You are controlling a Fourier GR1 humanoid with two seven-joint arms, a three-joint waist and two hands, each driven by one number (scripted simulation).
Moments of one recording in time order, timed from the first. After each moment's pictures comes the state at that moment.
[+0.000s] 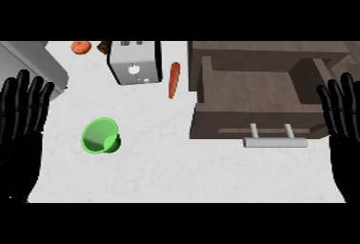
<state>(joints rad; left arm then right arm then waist) -0.03 0.10 0.01 -2.10 -0.03 0.00 0.00 -0.01 -0.12 0.01 -2.10 -0.01 -0.01 -0.01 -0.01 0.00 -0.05</state>
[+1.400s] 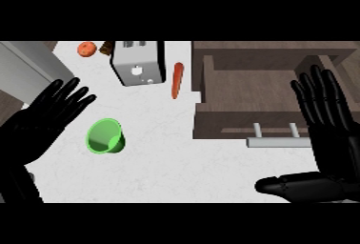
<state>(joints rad) -0.16 0.32 0.09 -1.71 0.74 -0.68 0.10 -0.09 -0.09 0.02 -2.03 -0.11 0.06 0.10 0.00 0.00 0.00</state>
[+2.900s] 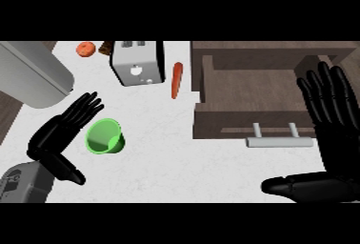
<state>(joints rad) -0.24 0.27 0.19 -1.16 0.18 -0.79 -0.31 -0.10 -0.08 -0.02 -2.06 -0.12 0.08 0.14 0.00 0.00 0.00</state>
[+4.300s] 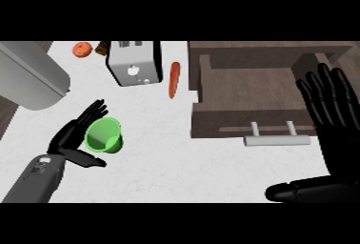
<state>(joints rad) -0.46 0.33 0.10 -0.48 -0.09 -0.56 -0.76 -0.10 -0.09 -0.03 -2.07 -0.16 0.12 0.15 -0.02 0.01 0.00</state>
